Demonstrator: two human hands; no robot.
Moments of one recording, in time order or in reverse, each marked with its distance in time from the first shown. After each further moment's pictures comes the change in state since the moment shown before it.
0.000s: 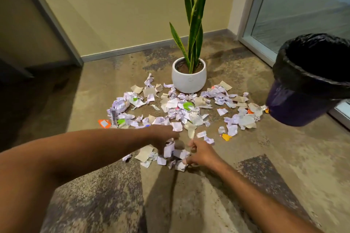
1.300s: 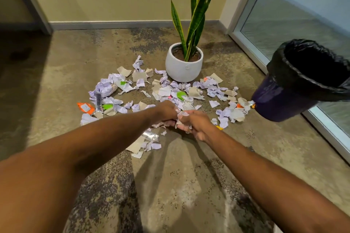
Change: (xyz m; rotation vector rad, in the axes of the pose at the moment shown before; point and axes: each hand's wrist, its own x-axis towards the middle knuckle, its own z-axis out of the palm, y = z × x) left_hand 0.057 -0.022 0.000 -1.223 0.297 -0.153; right_hand 0.056 -0.066 -0.007 0.787 0.195 0.266
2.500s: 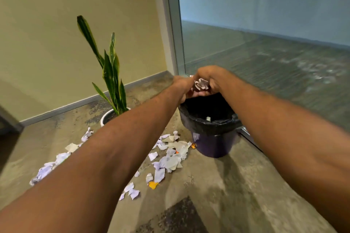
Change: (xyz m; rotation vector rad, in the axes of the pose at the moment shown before) left_hand 0.027 0.492 0.215 -0.482 0.258 0.250; right_hand -0.027 -0.345 -0.386 -0.404 0.023 -0.162
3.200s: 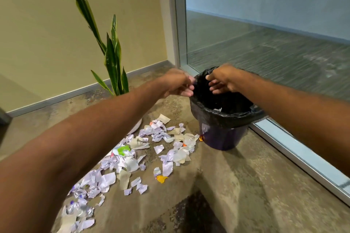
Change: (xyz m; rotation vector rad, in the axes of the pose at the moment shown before) left_hand 0.037 -0.020 -0.101 0.291 -0.308 0.013; right_hand 0.038 0.034 0.017 0.014 0.221 -0.107
